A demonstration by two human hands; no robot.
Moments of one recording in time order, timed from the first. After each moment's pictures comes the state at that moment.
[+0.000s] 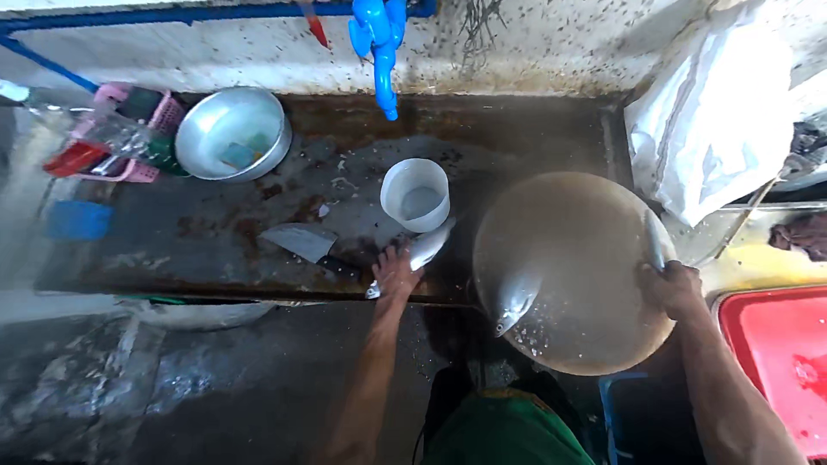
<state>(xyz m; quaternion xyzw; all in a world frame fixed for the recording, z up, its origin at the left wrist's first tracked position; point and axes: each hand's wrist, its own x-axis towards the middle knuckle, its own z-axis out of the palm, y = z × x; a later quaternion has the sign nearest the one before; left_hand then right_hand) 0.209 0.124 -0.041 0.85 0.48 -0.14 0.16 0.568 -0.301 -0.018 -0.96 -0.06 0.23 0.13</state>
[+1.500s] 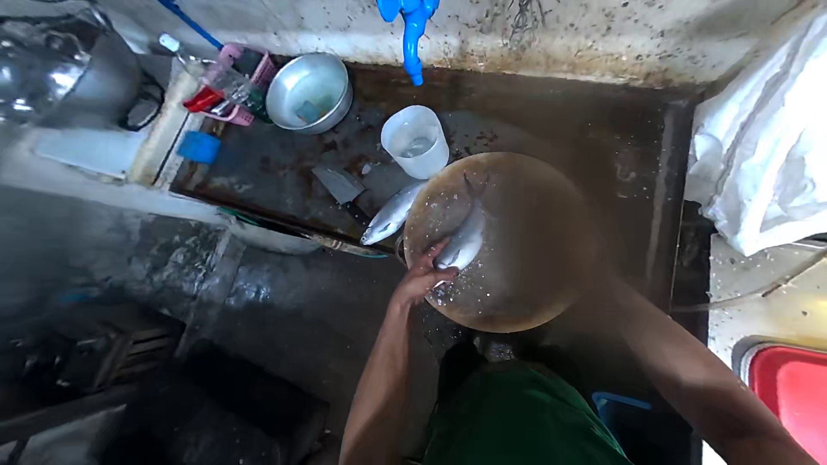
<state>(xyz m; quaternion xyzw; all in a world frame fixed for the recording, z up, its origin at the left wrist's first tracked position) 0.189 0.021 0.020 0.62 0.46 0.03 0.64 0.494 -0.108 0.013 -0.70 -0.58 0.37 0.19</state>
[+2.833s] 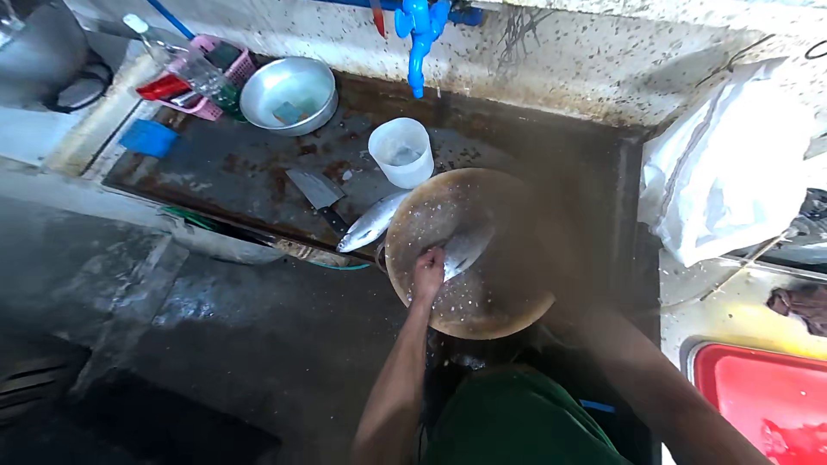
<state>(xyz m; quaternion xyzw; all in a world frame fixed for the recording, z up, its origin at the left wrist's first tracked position) 0.239 -0.001 -0.017 0.64 0.56 0.19 0.49 0.461 -0.099 0.038 -0.75 -0.47 0.44 0.18</state>
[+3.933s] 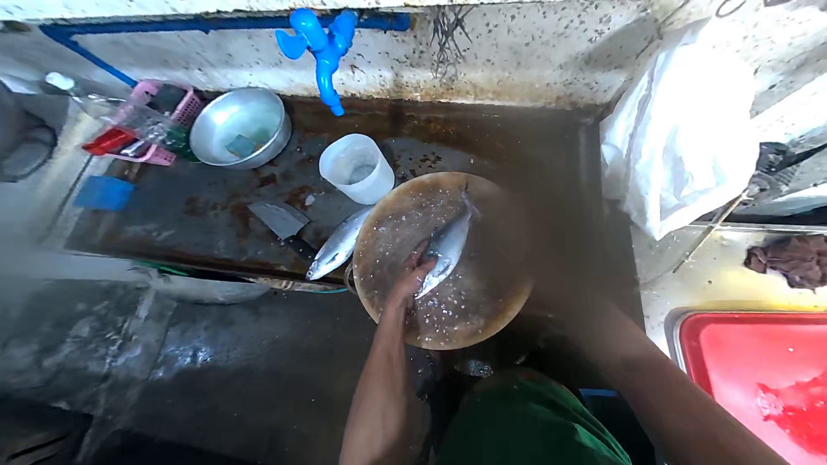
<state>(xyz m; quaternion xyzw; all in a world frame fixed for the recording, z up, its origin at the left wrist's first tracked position) 0.275 0.004 0.004 0.59 0.51 0.03 0.63 0.510 -0.091 0.106 -0.79 -0.31 0.50 0.16</state>
